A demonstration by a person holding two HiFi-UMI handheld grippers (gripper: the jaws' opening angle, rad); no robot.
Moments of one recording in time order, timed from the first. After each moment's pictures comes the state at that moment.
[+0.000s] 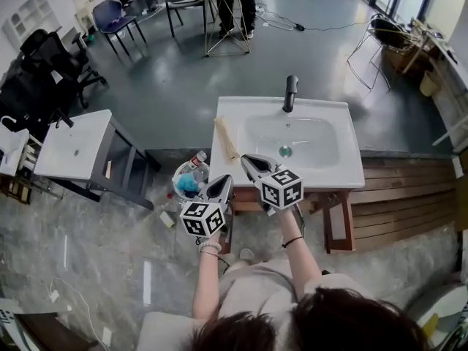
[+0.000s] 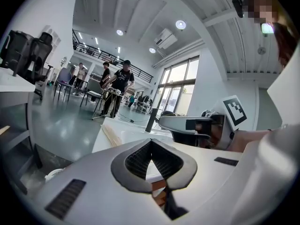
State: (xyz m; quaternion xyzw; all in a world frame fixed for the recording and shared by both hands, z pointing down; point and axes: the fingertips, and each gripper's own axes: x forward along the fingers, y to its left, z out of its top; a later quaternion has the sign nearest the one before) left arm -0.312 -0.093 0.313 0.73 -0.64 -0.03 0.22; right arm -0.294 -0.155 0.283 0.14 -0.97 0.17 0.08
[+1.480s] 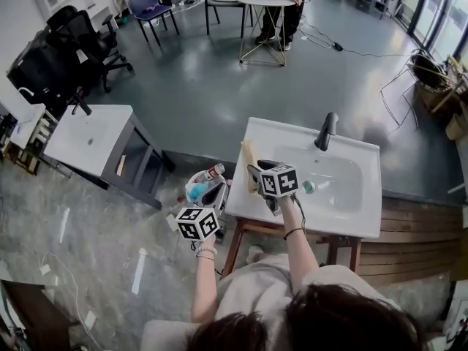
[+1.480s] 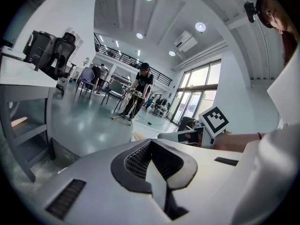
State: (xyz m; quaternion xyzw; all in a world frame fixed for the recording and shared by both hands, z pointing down) left arm -0.432 -0.127 0.334 0.65 -0.71 -0.07 0.25; right arm -0.404 -0.244 0.365 0.10 -0.94 0.21 0.25
